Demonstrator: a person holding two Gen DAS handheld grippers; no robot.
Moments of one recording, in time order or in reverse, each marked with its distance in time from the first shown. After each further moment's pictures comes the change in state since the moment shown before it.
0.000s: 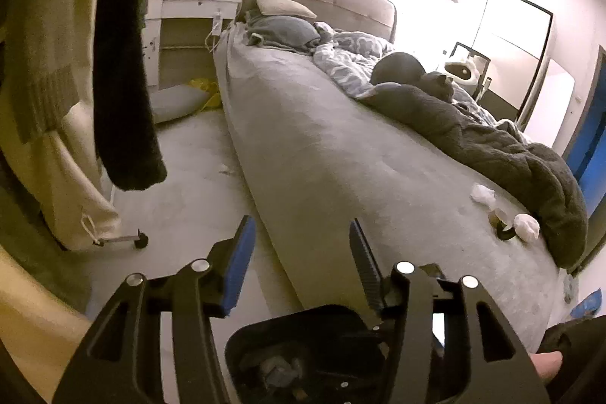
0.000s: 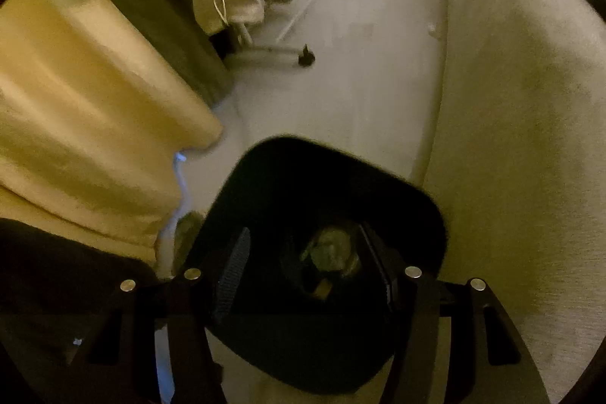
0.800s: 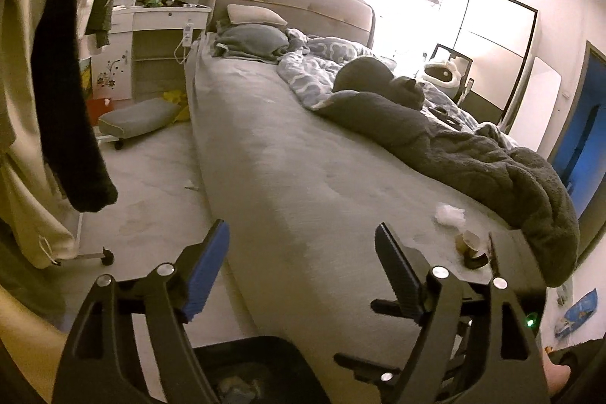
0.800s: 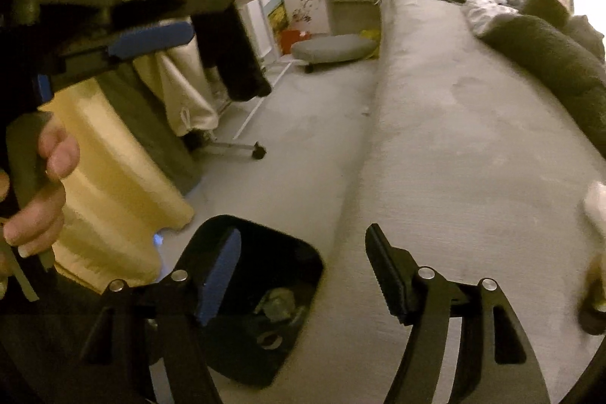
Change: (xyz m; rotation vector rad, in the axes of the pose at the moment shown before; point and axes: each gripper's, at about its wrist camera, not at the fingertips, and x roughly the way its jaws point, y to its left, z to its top) left arm 0.037 -0.085 0.024 0.024 -0.026 -0.056; right arm -0.123 -0.076 -0.035 0.076 -0.348 -0.111
